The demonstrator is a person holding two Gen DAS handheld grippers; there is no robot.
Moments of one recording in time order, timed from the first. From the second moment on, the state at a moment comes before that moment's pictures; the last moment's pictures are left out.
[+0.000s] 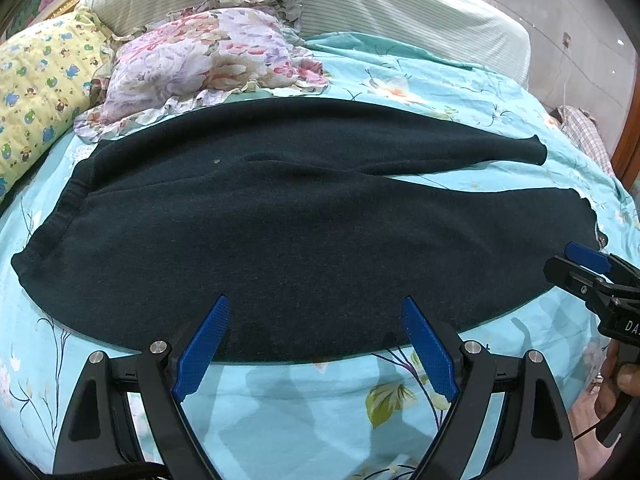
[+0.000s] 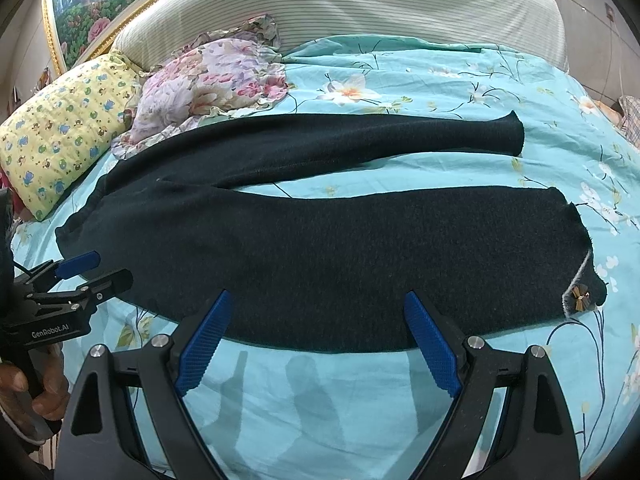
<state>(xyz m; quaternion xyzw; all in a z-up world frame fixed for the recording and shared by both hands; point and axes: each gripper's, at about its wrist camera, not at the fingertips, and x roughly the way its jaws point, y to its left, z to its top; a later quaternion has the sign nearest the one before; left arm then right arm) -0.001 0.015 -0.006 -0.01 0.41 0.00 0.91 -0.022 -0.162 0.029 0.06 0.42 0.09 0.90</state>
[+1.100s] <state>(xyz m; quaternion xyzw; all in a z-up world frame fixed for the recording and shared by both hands) 0.046 0.003 0.030 0.01 0.40 -0.06 0.91 0.003 -0.193 0.047 0.11 0.41 0.08 0.90</state>
